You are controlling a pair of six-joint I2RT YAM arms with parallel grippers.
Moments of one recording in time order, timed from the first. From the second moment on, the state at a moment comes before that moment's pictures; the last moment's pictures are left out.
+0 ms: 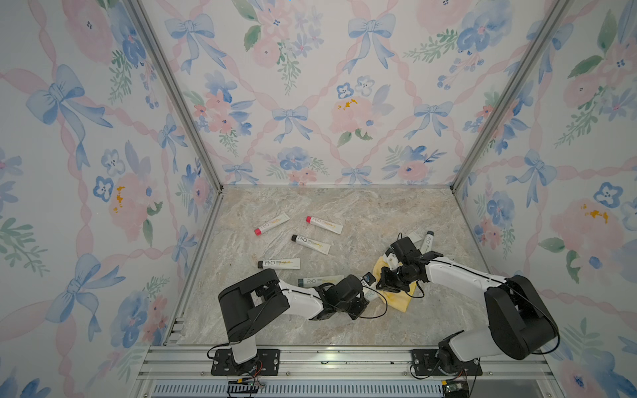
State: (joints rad) left arm -1.10 1.77 0.73 0.28 0.00 -0.15; right arm 0.42 1.49 0.76 -0.58 -0.35 0.53
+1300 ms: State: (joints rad) left arm -1.10 1.76 0.73 0.28 0.00 -0.15; right arm 0.38 1.46 0.72 -0.50 -0.33 0.54
